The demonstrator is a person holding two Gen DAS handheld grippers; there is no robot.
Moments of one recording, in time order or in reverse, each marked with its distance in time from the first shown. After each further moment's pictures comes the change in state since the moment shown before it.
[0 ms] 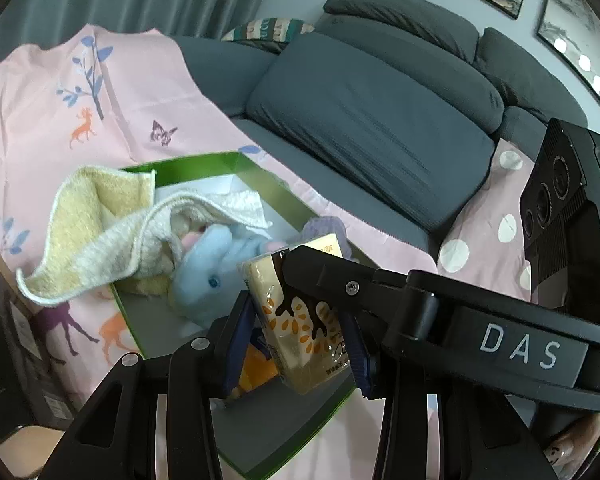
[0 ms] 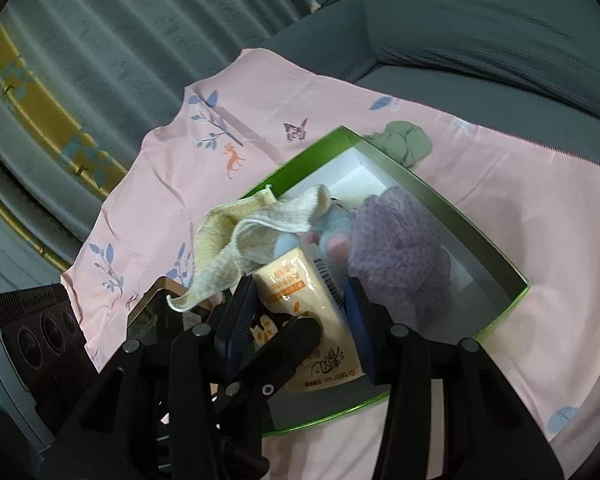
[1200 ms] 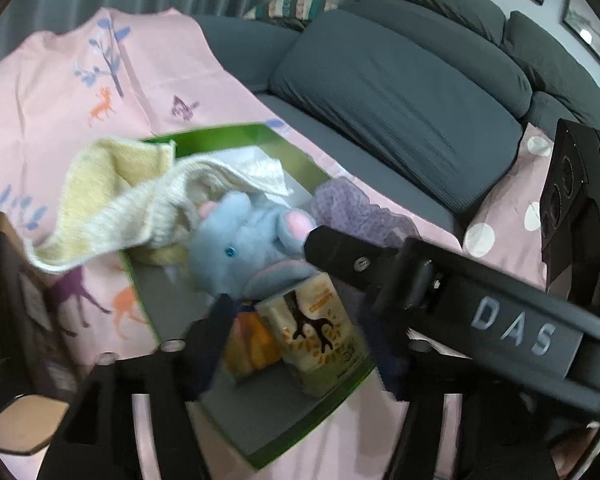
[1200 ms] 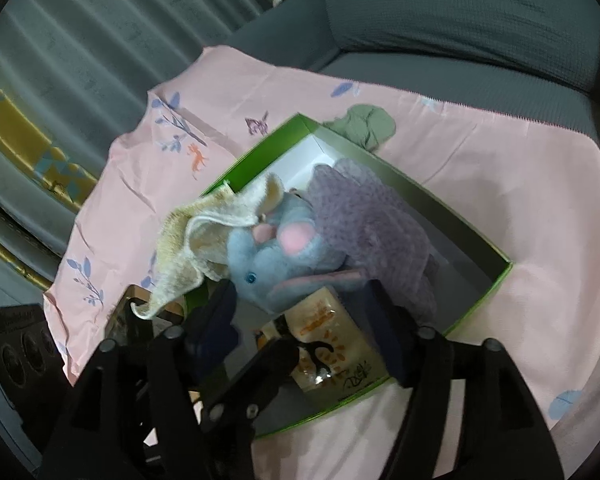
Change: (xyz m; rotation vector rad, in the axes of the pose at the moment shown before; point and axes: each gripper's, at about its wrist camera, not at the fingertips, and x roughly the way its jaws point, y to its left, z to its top) left arm -0.003 -0.001 -0.008 -0.018 0.056 0.108; right arm 0.000 -0.016 -0.008 0.074 -0.005 -0.076
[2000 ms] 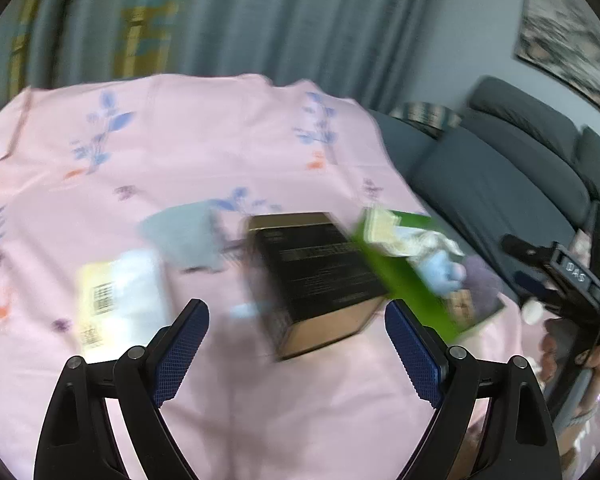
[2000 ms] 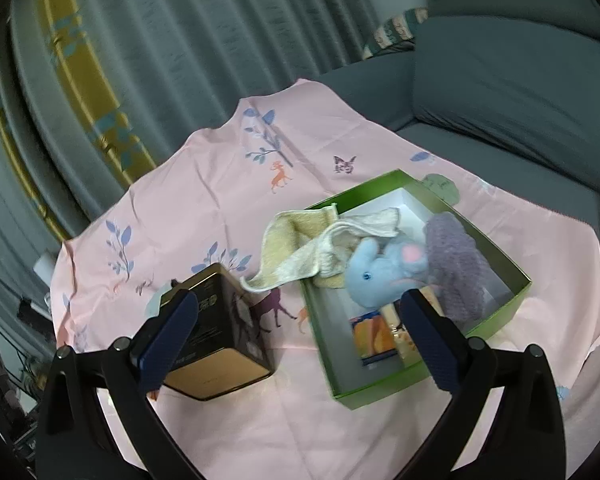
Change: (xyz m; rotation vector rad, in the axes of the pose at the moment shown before) left arm -0.232 0.151 -0.106 -0.288 -0.282 0.327; right arm -0.058 0.103 -0.043 -0.288 -0.150 0.047
